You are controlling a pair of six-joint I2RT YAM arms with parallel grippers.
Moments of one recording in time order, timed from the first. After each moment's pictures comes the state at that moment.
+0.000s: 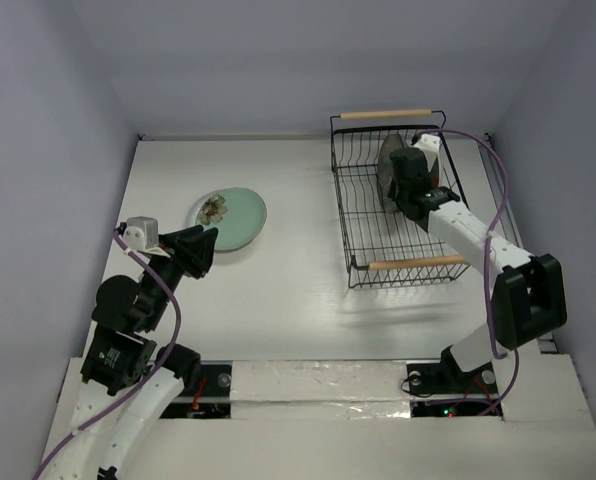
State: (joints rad) left arm -0.41 0.34 0.73 -0.29 -0.03 -0.35; right arm 0.38 1.53 1.21 -0.29 0.57 0.42
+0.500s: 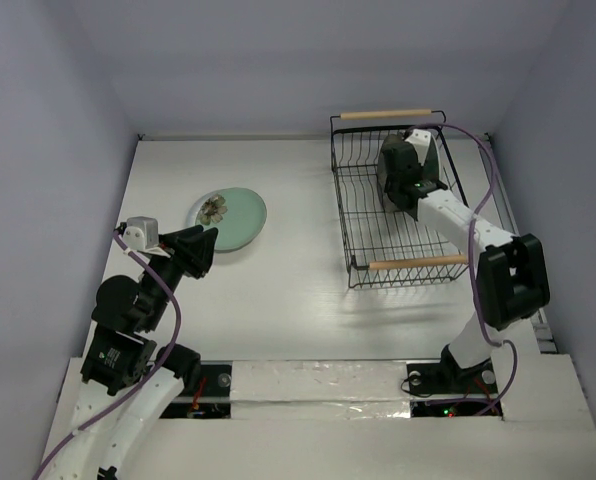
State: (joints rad) left arm -0.41 0.34 0.73 -0.29 -0.03 -0.35; right arm 0.36 1.66 1.29 -0.28 0.61 0.39
